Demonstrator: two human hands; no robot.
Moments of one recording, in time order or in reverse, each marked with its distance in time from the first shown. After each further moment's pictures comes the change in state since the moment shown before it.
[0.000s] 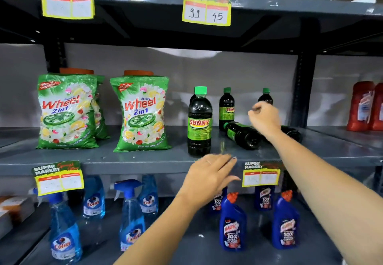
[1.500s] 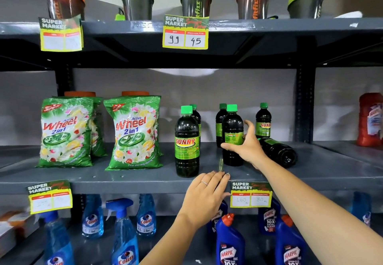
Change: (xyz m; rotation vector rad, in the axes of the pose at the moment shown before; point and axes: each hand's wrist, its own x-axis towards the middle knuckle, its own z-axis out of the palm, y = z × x) left_hand 0.006 0.013 0.042 0.223 -0.089 -0.049; right_hand -0.007 0.029 0.019 0.382 -0.333 -0.018
